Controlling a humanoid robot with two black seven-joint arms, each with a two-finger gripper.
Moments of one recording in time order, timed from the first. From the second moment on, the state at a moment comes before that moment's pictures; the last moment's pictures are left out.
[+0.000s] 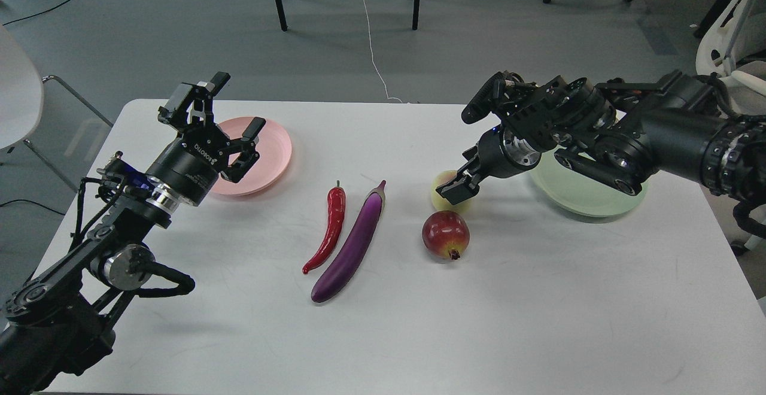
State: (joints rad) left arm -0.34 0.37 -1.05 -1.14 0.55 -0.39 -0.39; right arm 1.39 -0.18 -0.44 0.71 -1.55 0.34 0.49
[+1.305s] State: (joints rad) left arm -0.34 0.36 -1.08 -1.17 0.55 -0.39 -0.39; right arm 1.30 -0.14 -0.48 0.61 -1.49 0.27 0.49
